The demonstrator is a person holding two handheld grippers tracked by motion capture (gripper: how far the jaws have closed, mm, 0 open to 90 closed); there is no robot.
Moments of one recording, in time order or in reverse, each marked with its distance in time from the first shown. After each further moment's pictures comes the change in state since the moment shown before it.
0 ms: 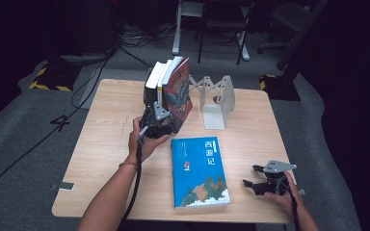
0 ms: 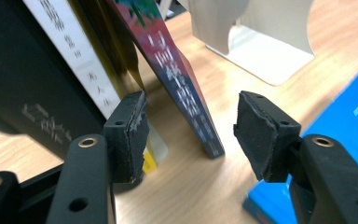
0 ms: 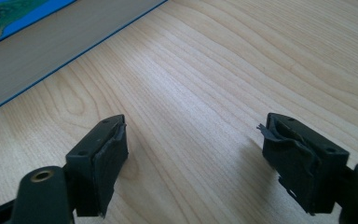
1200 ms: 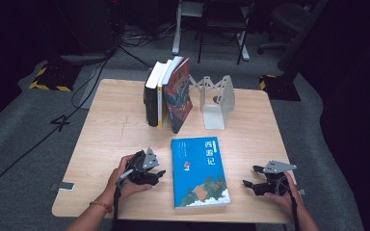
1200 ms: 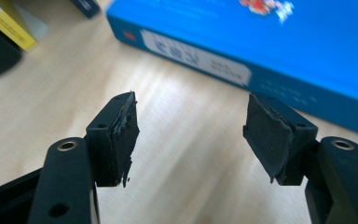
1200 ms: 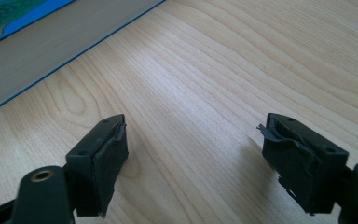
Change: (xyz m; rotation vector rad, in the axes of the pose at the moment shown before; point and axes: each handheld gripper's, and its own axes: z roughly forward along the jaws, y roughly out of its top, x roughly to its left) left arm -0.042 -0.097 -0.058 0.175 -0.256 0.207; right arm 0.002 0.000 -0.001 0.006 -0.007 0.001
